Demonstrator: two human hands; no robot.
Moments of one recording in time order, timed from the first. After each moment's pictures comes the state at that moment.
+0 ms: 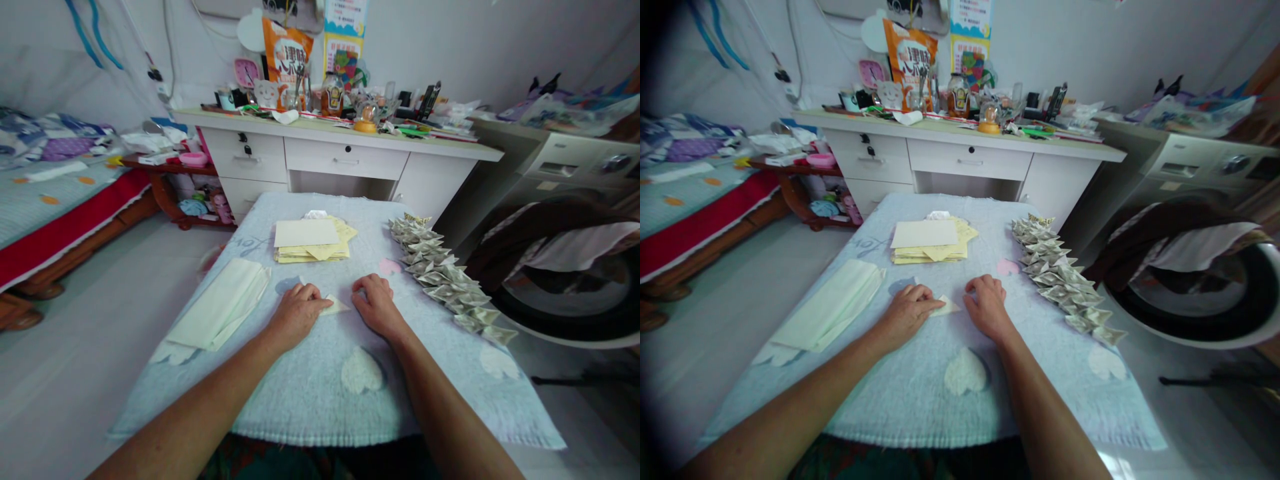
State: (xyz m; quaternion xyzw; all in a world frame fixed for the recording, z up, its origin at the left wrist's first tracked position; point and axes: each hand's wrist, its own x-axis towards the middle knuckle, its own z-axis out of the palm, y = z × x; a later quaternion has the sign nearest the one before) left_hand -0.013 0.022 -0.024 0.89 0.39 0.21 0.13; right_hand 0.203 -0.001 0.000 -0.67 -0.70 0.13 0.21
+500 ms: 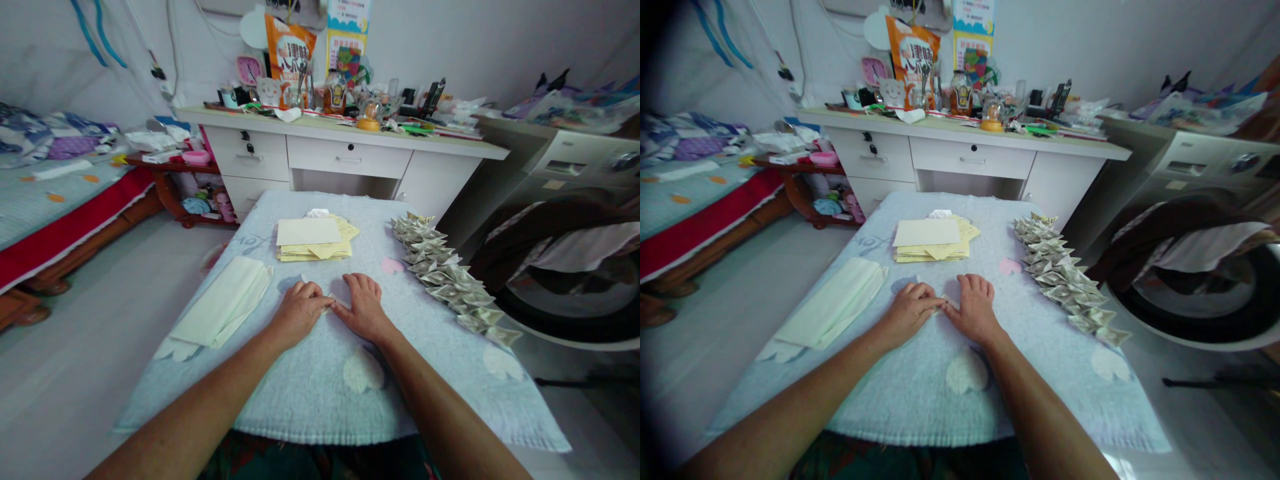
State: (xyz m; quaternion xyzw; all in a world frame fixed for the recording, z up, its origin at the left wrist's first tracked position) left_hand -0.013 0.021 -0.023 0.88 0.40 0.22 0.14; right_hand 0.177 0.000 -0.016 -0.63 -0.75 0.06 0.19
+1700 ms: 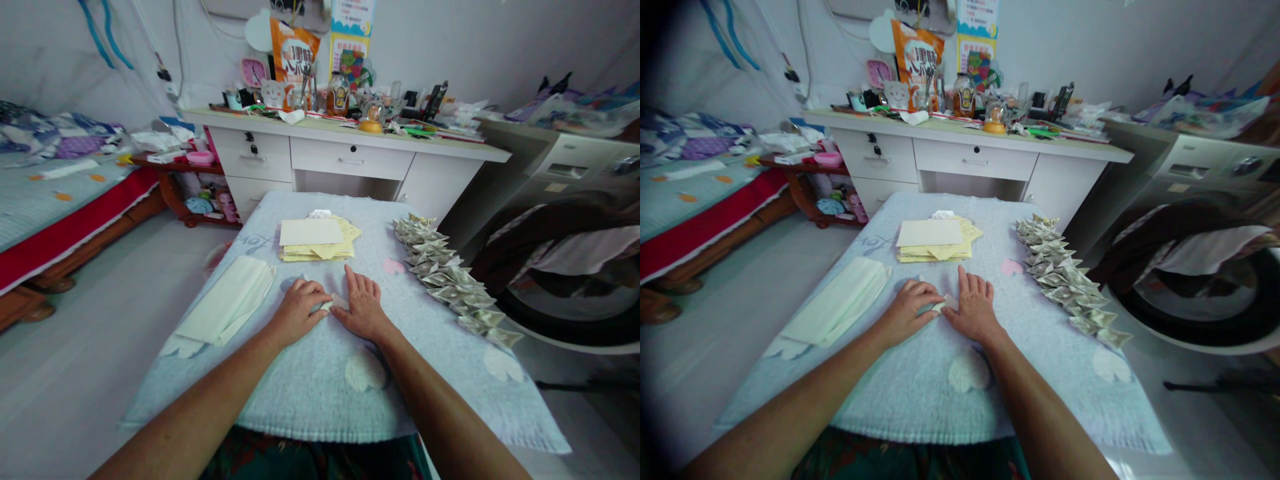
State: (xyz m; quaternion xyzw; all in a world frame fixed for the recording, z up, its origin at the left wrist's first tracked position) left_hand -0.019 0.023 -0.016 0.87 0.38 0.26 0.17; right_hand 0.171 0.002 -0.015 -0.63 -0.76 0.07 0.15
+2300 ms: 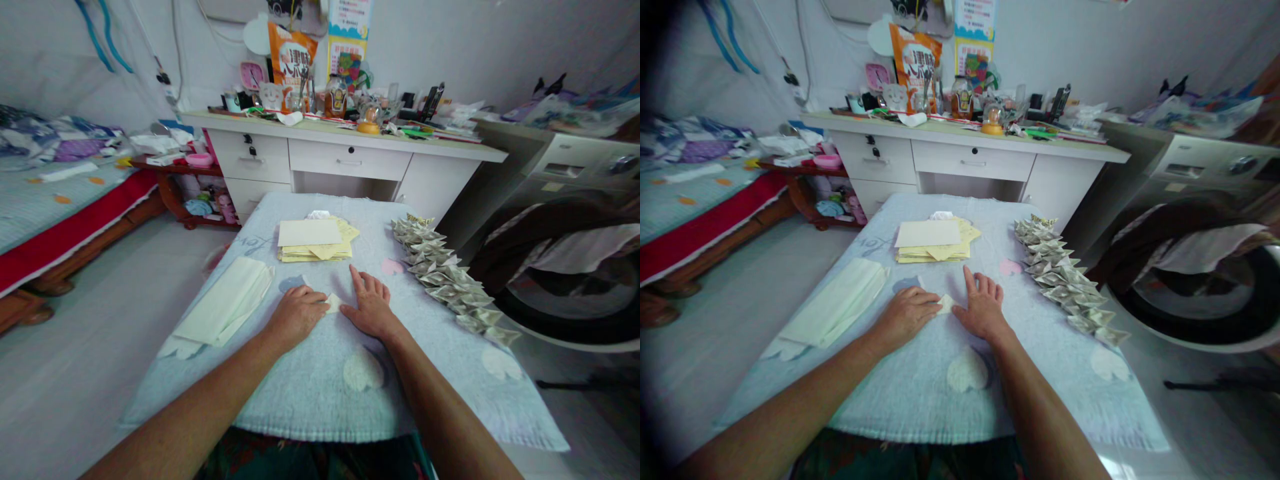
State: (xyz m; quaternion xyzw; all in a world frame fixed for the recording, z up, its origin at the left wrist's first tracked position) left_hand -0.020 0.020 -0.028 0.91 0.35 0.21 0.04; right_hand 0.186 -0.002 -0.006 -0.68 -0.72 0.10 0.11
